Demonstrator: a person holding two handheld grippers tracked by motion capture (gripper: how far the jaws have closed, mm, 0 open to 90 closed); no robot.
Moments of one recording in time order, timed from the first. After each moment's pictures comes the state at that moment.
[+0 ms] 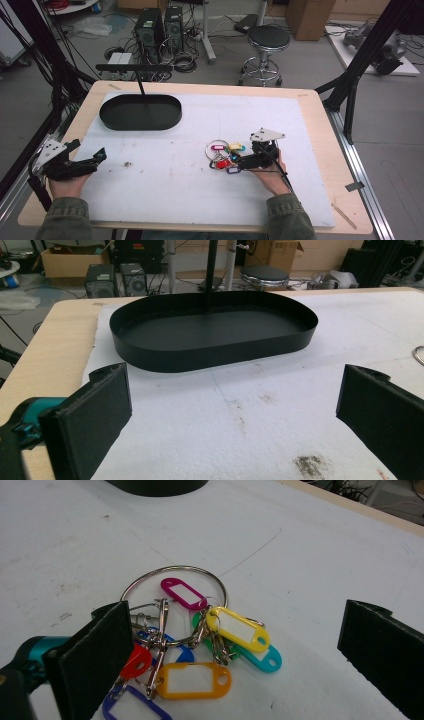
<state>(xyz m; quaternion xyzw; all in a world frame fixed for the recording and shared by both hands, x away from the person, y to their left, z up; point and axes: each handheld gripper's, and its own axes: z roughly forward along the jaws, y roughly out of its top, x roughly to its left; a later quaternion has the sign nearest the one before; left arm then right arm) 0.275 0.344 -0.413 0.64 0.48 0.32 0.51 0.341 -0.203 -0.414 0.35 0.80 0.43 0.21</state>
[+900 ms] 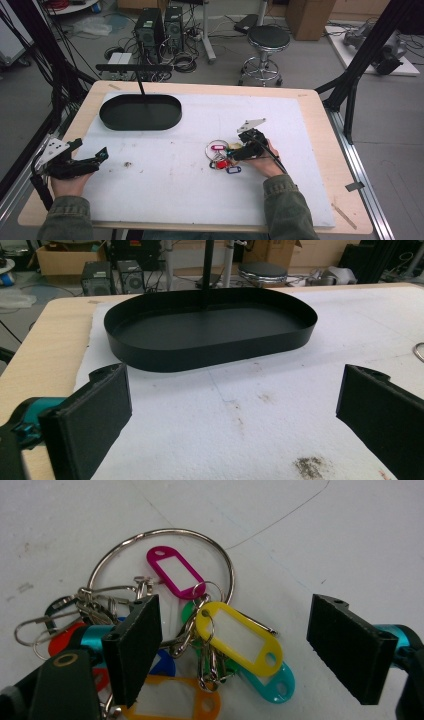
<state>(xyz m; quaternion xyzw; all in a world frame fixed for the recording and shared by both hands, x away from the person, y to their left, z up) 0.280 0.341 -0.414 0.64 0.48 0.32 0.51 0.390 -0.185 -0.427 0.31 0.87 0.35 0.14</state>
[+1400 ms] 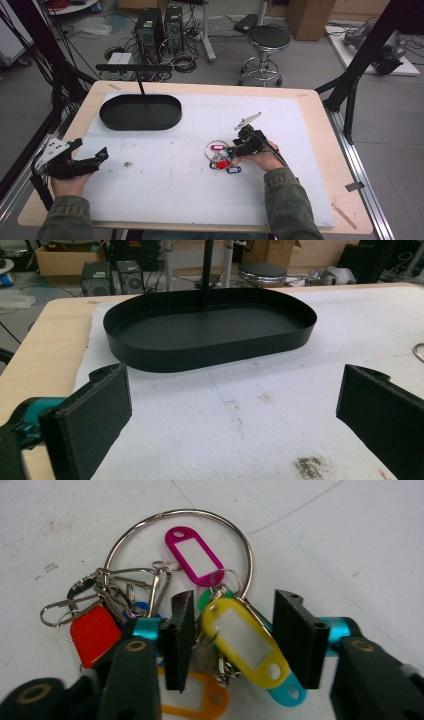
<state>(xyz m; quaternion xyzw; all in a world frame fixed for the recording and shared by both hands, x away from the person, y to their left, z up) 0.280 0.341 -0.414 0.64 0.47 0.32 0.51 0.402 -0.182 -0.421 0.30 0.90 0.32 0.07</state>
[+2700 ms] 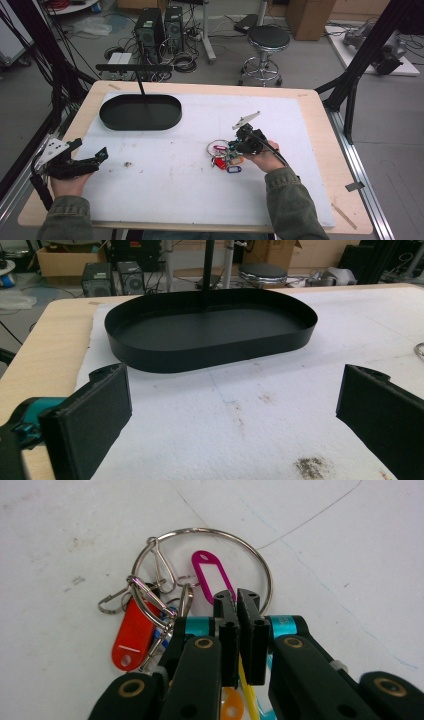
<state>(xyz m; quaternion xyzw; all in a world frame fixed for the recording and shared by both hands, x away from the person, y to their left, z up) 0.280 0.342 -0.414 0.64 0.47 0.32 0.51 0.386 -0.173 -0.399 0.30 0.90 0.31 0.09</state>
